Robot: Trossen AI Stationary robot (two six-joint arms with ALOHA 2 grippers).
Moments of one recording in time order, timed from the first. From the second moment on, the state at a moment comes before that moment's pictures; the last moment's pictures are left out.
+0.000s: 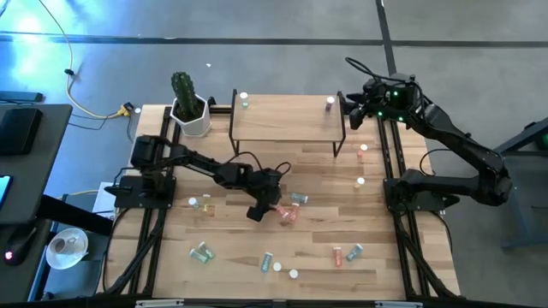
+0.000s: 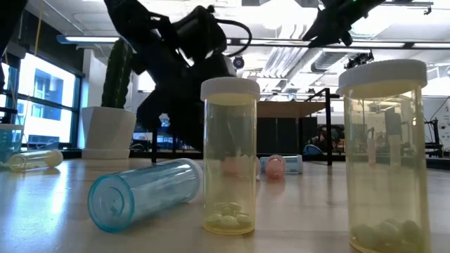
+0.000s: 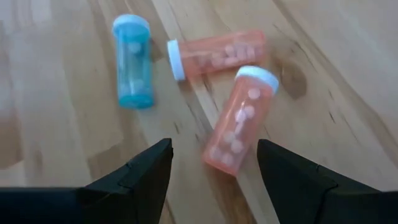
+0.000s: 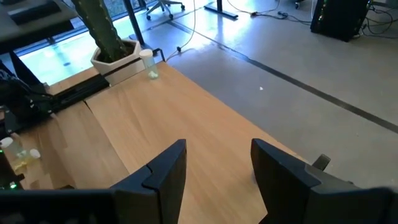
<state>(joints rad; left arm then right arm) 0.09 1.88 1.00 -0.02 0.16 0.39 -0.74 0.97 1.06 -0.51 -0.12 0.07</state>
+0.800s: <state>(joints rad) 0.09 1.92 1.00 0.00 0.21 0.35 -0.69 0.97 1.06 -0.56 -0.13 0.11</state>
